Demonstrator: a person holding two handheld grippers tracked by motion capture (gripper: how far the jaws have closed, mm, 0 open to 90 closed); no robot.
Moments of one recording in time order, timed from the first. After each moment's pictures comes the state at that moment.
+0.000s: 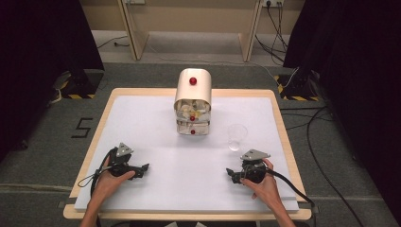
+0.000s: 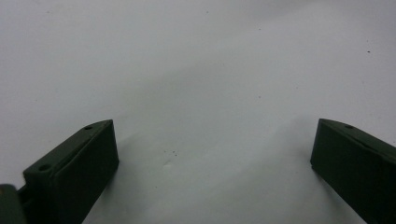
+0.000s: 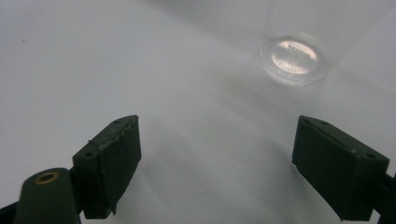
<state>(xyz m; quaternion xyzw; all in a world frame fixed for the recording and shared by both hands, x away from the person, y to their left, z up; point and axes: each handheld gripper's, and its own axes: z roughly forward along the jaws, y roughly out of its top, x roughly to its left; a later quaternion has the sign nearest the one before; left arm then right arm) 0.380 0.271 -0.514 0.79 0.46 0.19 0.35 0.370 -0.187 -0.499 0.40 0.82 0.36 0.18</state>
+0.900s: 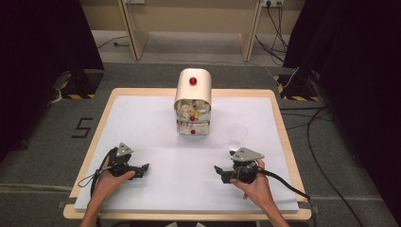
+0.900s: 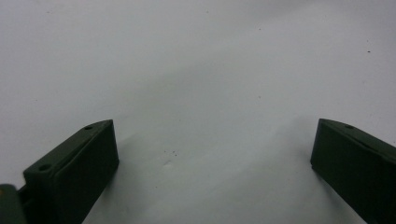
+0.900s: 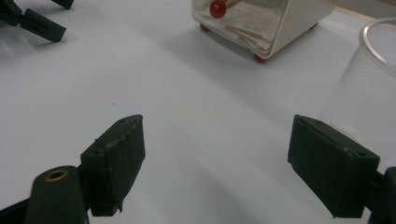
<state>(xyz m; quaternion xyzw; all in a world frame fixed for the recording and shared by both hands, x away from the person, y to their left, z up) 0.380 0.271 -0.514 0.79 0.46 0.19 0.35 0.355 -0.151 -0.463 0.33 0.82 0.43 0.19</state>
